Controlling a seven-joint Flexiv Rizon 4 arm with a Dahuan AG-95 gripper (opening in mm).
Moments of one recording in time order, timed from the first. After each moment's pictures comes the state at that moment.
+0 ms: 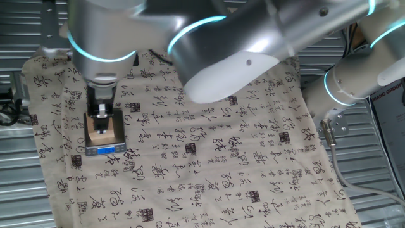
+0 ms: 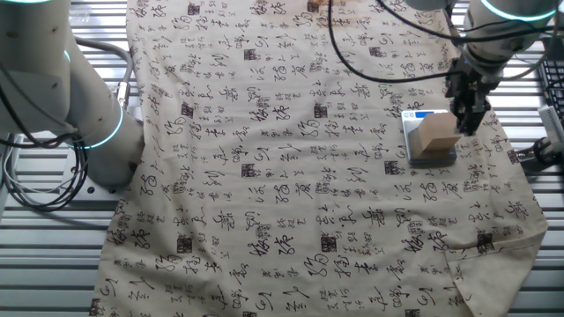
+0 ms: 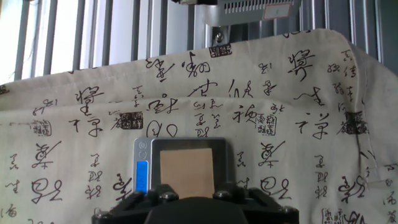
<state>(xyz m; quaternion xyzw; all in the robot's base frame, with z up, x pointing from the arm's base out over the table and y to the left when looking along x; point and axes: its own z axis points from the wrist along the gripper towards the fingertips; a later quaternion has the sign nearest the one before) 0.690 0.031 0.127 -0.03 1.00 -0.01 0.06</state>
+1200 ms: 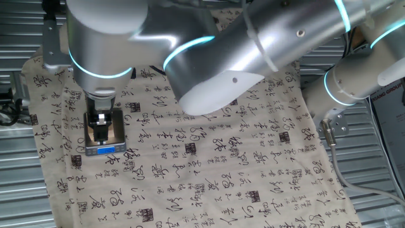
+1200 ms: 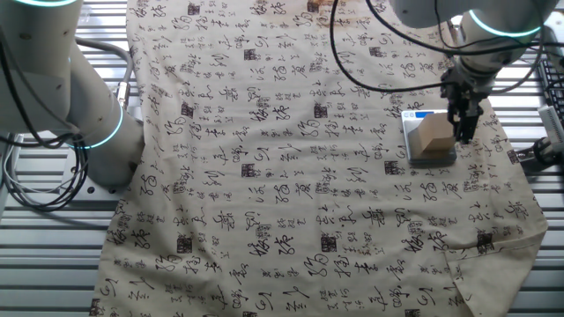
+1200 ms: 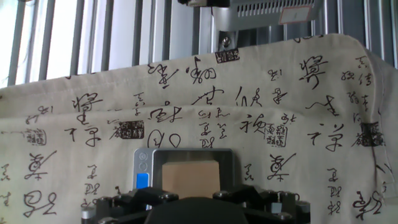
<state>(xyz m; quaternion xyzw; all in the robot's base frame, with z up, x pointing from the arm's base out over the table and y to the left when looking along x) 0.692 0.038 0.088 -0.03 1.00 -0.01 0.07</state>
